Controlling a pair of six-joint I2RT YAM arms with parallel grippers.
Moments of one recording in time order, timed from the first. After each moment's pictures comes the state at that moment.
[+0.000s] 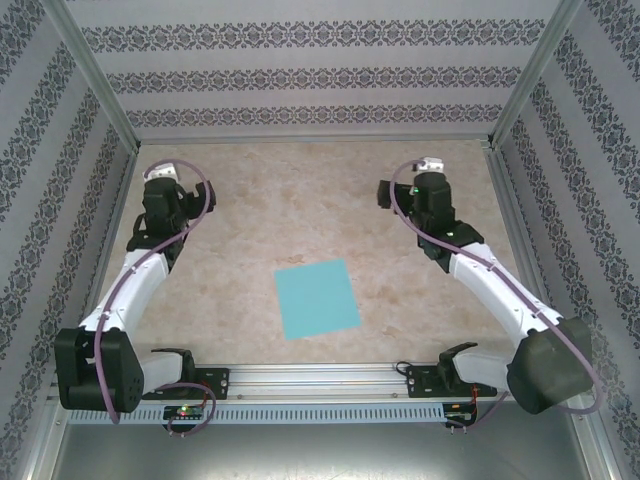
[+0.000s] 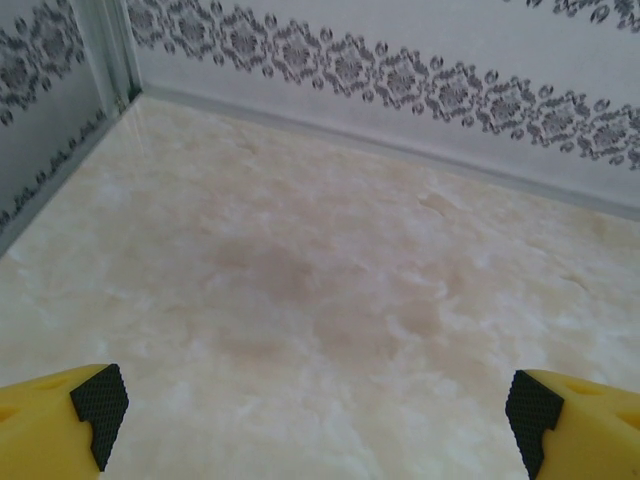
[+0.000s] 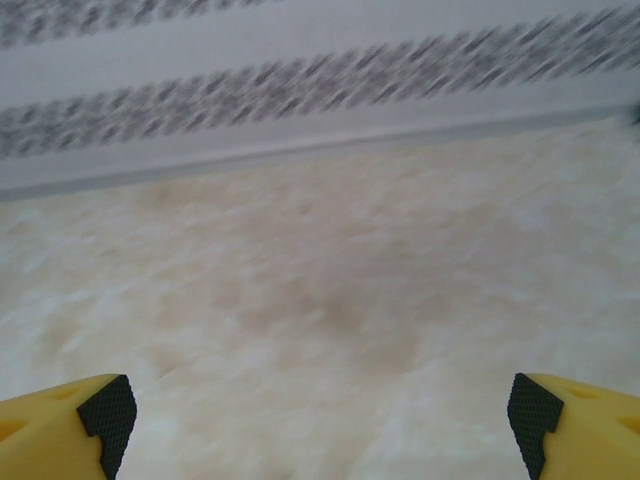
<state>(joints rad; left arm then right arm) 0.01 1.22 0.86 -0.12 -0.14 -0.27 0.37 1.23 0.93 -0.20 0.22 0.35</state>
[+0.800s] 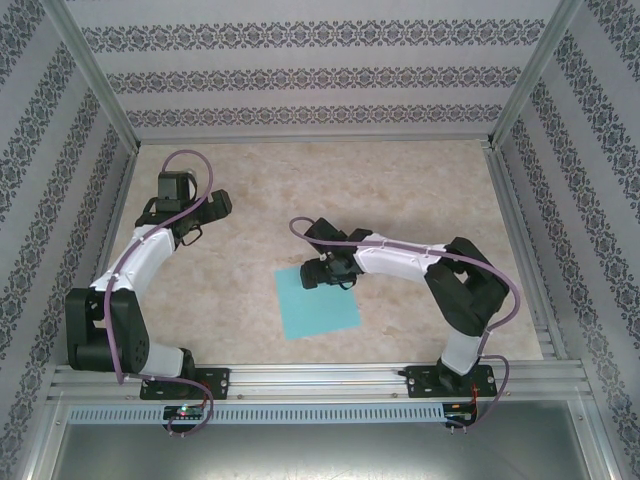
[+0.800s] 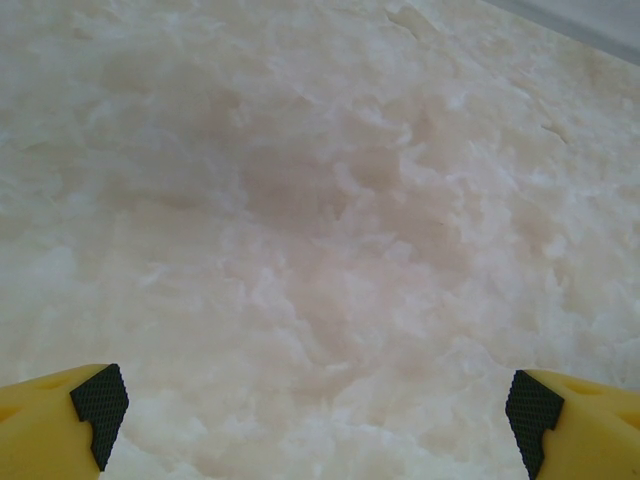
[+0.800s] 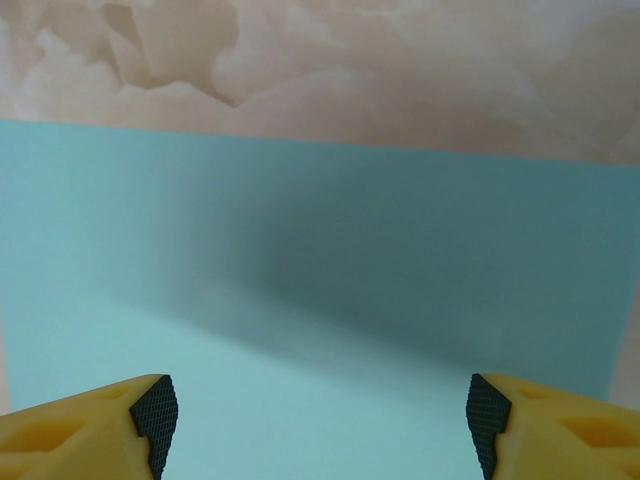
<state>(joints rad) 0.01 1.41 0.97 -0.34 0.06 -0.35 0.81 1.79 1.12 -0.57 -0.06 0.60</state>
